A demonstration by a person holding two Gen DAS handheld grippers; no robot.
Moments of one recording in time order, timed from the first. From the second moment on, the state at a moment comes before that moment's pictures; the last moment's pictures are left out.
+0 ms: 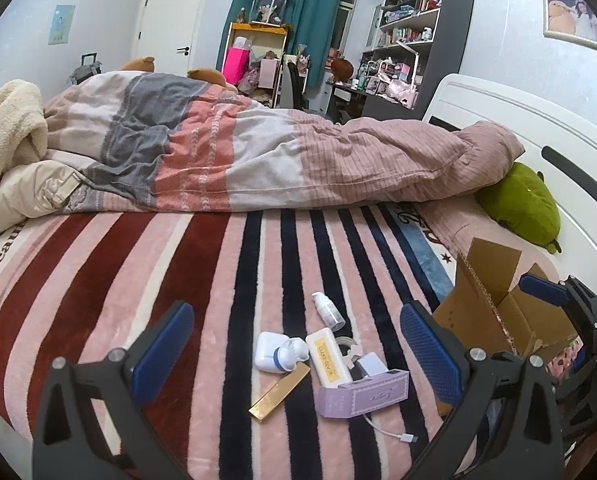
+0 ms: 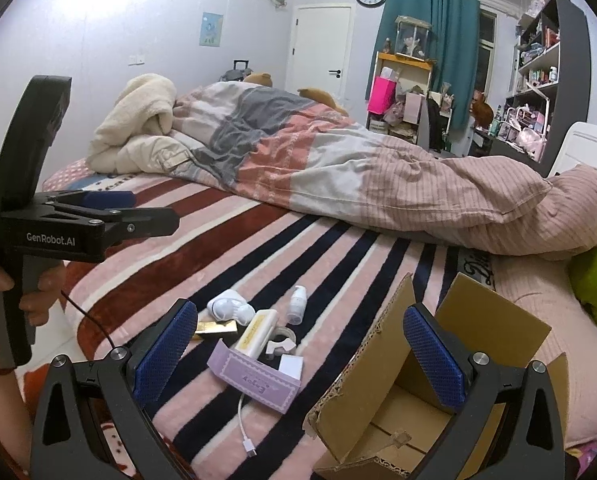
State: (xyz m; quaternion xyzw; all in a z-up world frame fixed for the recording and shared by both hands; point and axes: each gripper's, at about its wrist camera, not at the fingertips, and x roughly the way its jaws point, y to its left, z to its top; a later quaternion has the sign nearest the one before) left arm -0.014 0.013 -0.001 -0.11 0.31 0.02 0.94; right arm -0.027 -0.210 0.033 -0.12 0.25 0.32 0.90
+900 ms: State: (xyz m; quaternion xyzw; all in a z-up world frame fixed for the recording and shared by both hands) left arm -0.007 0.010 -0.013 -0.09 0.33 0.03 0.94; right arm -0.026 -0.221 0.030 -0.11 0.26 0.31 0.91
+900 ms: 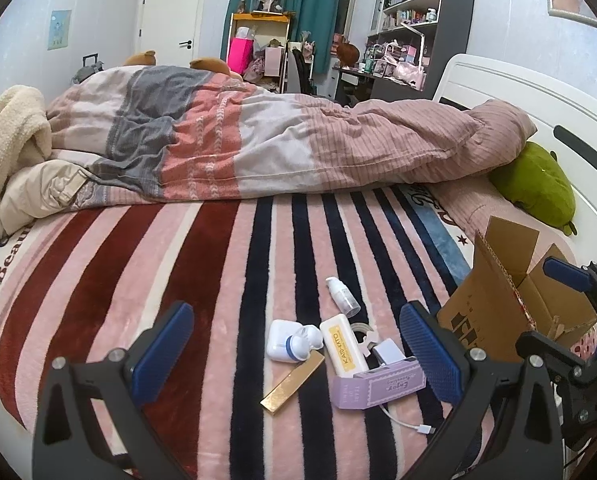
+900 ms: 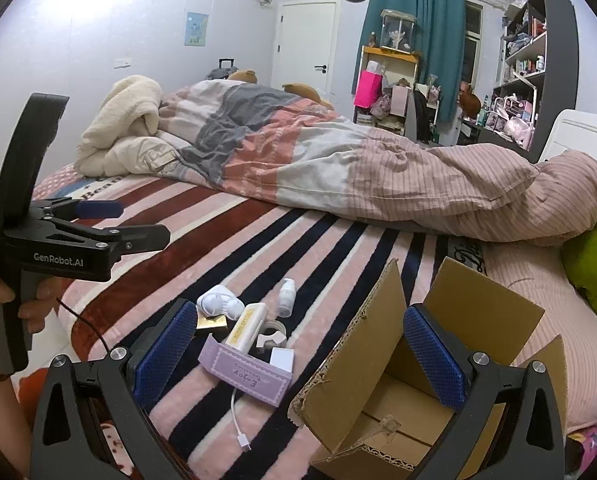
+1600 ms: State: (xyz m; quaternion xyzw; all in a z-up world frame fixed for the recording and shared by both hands) left arm -0.006 0.010 -0.017 -0.09 0.34 0.04 0.94; right arm -0.028 -0.222 0.027 -0.12 0.25 0.30 0.91
